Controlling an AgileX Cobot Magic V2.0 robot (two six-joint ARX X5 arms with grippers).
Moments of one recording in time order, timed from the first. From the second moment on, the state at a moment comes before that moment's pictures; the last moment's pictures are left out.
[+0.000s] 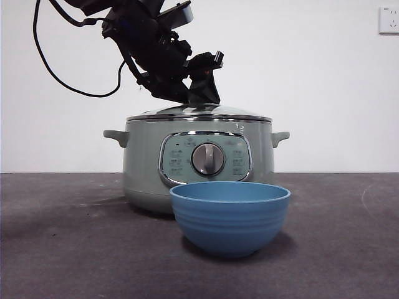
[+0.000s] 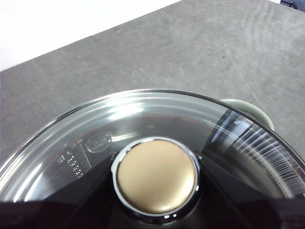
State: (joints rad) left arm -0.56 1.81 1.36 0.02 0.09 0.07; right arm 0.07 0.72 1.07 -1.00 -0.53 -0.13
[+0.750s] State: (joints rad) left arm -0.56 1.56 1.36 -0.10 0.09 0.07; right arm 0.07 0.76 1.07 -0.94 -0.53 -0.13
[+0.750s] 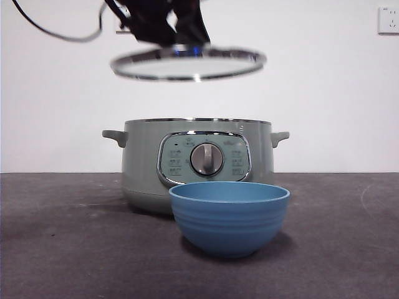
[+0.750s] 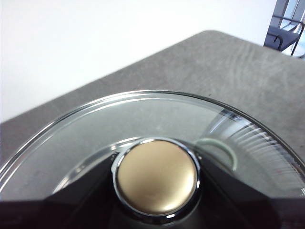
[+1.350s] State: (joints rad) left arm -0.49 1.01 1.36 -0.50 0.02 0.10; right arm 0.29 1.13 1.15 -0.62 -0.47 -0.05
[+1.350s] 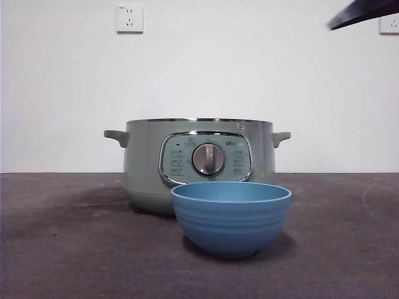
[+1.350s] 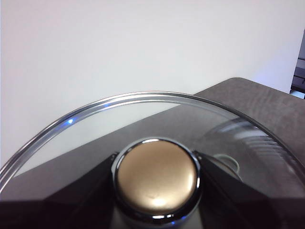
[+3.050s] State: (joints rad) left arm -0.49 0.78 1.36 -0.78 -0.02 0.09; right arm 0.57 2.08 1.64 -0.48 -0.05 -0.14
